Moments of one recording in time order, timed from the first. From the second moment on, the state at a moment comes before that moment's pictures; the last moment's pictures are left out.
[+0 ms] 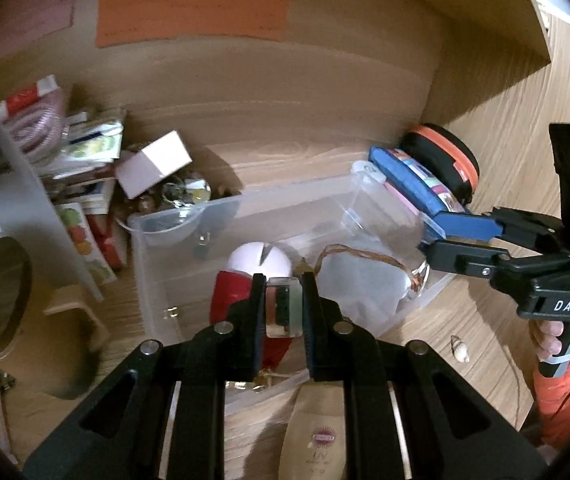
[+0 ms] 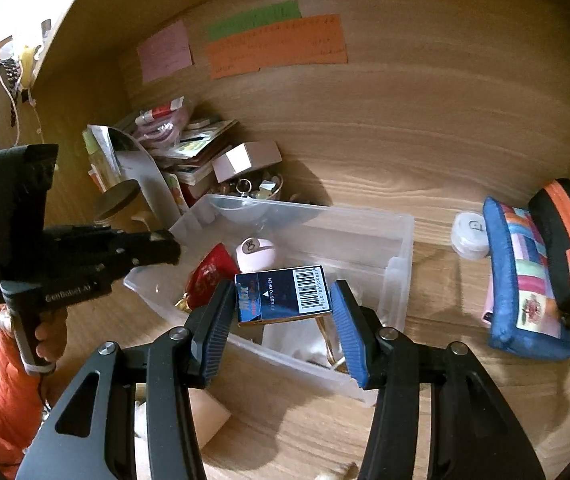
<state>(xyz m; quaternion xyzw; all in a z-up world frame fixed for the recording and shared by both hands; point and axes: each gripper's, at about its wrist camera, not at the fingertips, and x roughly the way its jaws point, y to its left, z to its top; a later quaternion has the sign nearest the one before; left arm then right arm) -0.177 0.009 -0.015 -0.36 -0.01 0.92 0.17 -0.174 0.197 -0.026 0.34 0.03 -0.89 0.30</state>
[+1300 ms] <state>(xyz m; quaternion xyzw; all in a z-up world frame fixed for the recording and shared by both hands) -0.190 0.030 -0.043 -0.38 0.03 0.91 0.18 -0.196 0.176 -0.072 0.36 0.07 -0.89 0.27</state>
